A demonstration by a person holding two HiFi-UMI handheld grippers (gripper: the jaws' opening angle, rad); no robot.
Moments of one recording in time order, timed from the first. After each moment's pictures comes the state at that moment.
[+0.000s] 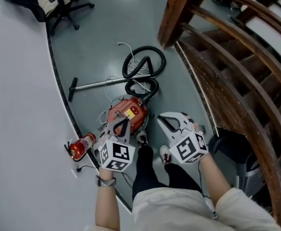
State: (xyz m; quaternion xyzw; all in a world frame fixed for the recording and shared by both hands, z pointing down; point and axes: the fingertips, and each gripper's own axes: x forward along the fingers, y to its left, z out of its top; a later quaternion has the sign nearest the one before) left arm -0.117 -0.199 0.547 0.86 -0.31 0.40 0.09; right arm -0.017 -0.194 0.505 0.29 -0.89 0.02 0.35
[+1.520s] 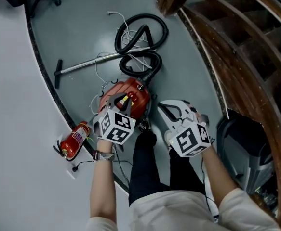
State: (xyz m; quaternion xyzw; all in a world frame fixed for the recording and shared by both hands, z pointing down) left arm -0.109 -0.237 0.777 0.84 -0.23 0.46 0.14; right arm -0.024 -0.206 0.678 0.30 -0.87 0.08 0.38
